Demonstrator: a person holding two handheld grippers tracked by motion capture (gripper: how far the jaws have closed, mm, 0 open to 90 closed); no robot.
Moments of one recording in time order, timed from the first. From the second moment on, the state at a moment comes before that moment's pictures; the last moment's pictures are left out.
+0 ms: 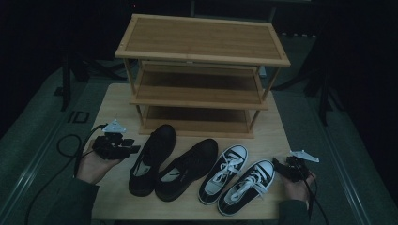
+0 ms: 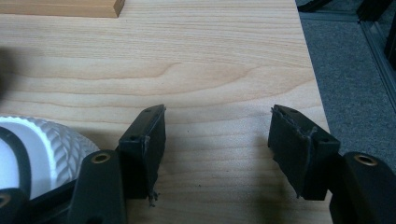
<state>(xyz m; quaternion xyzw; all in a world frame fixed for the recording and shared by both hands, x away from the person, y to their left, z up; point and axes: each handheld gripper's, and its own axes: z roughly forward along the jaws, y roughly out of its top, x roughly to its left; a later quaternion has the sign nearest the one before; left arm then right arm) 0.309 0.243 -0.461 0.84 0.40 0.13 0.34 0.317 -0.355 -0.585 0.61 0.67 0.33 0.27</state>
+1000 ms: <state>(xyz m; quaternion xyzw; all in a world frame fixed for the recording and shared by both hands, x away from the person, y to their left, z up) 0.307 0.212 -0.476 0.87 0.39 0.11 0.29 0.316 -0.355 -0.585 0.61 0.67 0.33 0.27</state>
